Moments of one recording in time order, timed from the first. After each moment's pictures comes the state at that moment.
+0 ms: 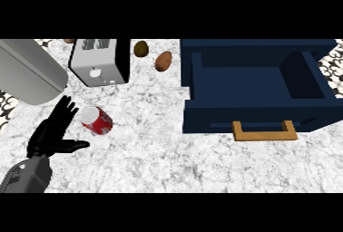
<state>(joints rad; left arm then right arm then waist) -0.30 0.30 0.30 -0.76 0.17 -0.35 -0.30 0.41 -0.05 -0.69 -2.15 -0.46 0.52 0.13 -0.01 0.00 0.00</state>
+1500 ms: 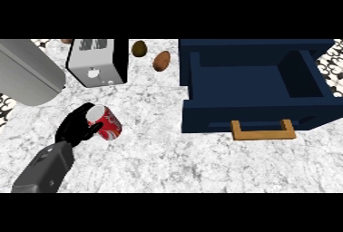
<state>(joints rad) -0.59 0.28 0.34 -0.22 0.16 -0.50 -0.50 0.41 -0.01 -0.74 -2.20 -0.52 0.57 0.21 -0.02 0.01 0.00</state>
